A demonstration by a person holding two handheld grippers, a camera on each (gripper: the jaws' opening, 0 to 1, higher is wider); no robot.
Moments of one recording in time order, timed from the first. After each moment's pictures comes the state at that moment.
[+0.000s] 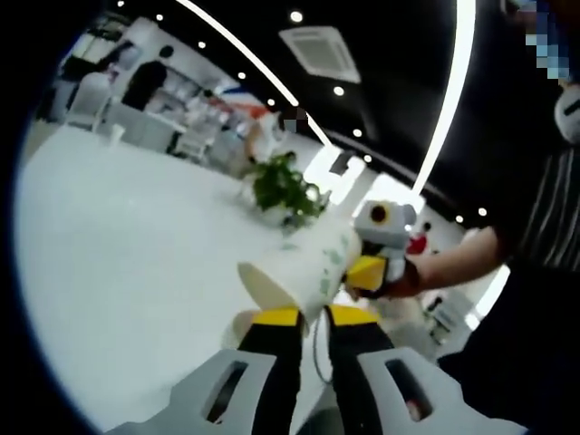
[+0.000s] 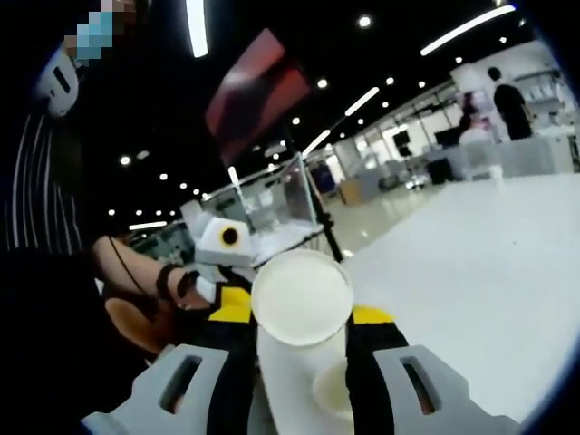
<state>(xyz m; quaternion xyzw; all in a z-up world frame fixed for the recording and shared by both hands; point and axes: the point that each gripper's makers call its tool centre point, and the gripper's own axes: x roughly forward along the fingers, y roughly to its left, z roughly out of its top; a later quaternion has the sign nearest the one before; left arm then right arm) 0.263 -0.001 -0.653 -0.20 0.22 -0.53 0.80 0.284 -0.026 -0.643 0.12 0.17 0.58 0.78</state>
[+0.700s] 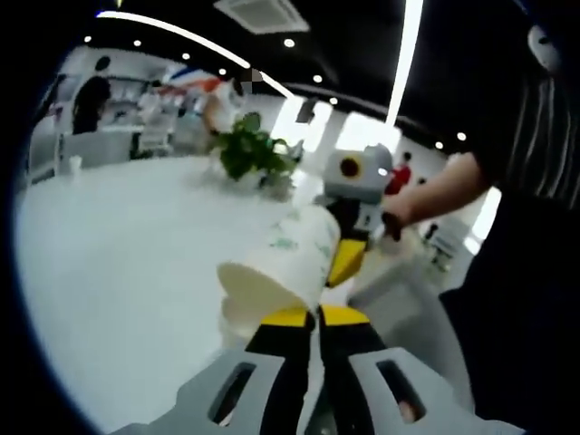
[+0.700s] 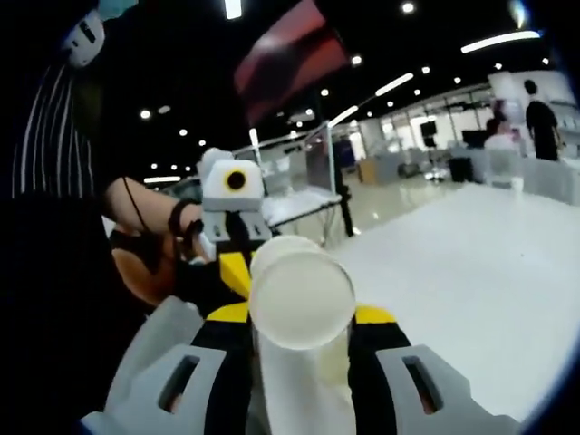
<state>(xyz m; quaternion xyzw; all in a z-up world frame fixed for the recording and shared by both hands) 0.234 -0.010 -0.662 -0.03 0.25 -0.60 0.76 0.260 -0.028 -0.668 0.02 0.19 0.62 0.76</state>
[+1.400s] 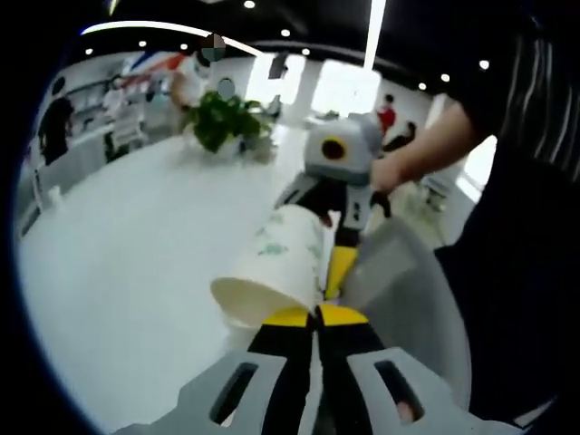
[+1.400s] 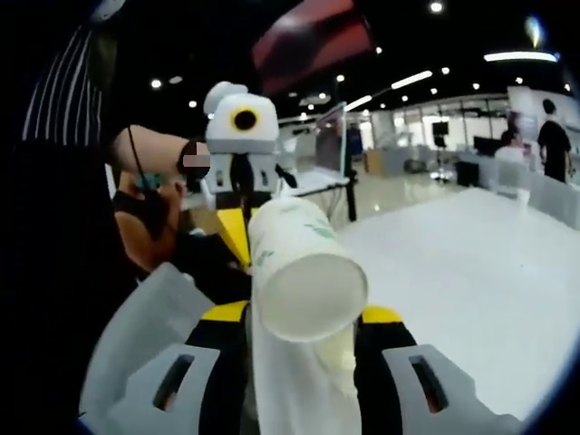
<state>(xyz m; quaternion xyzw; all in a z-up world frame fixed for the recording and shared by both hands) 0.232 -0.009 -0.661 0.10 0.30 -0.62 0.71 0.249 -0.026 -0.688 -0.04 0.19 0.63 0.75</state>
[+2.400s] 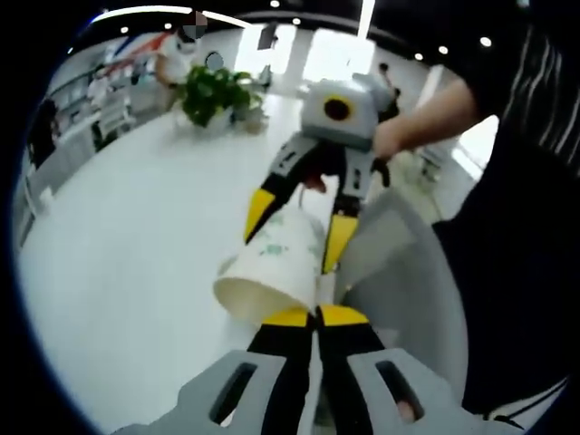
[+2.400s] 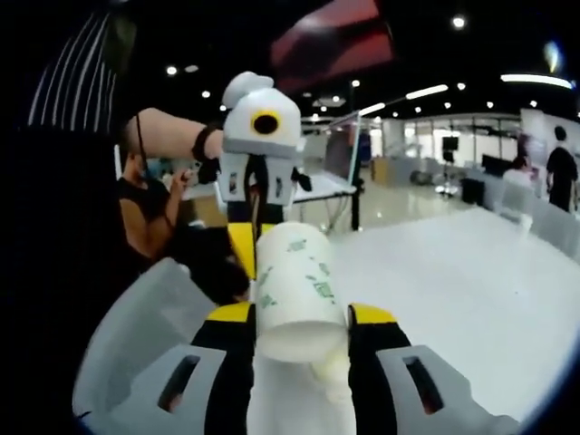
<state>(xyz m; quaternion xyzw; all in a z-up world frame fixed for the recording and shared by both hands) 0.226 0.003 -0.669 0.13 0.34 -0.63 0.69 0.249 -0.023 -0.676 -0.08 0.15 0.64 0.74</state>
